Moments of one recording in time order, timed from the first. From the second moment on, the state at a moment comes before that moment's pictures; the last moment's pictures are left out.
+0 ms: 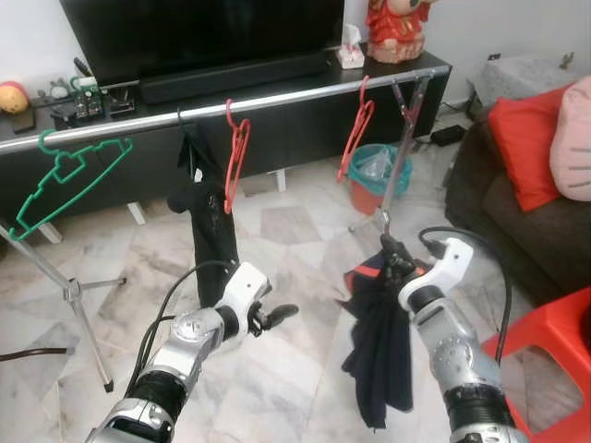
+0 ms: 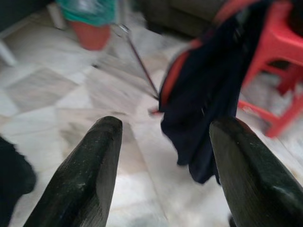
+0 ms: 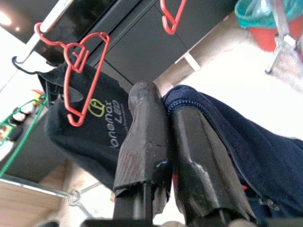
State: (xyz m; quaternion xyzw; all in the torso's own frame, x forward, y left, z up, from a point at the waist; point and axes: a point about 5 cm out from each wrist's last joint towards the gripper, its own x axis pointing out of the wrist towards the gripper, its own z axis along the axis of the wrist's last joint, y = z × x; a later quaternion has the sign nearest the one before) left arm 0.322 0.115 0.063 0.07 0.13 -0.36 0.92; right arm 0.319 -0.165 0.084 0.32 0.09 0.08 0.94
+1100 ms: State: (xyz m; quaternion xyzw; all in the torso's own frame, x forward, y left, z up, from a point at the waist) left arm 0.314 0.078 0.108 -0.06 0.07 -0.49 0.86; right arm 0.302 -0.107 0.152 0.36 0.11 0.09 0.92
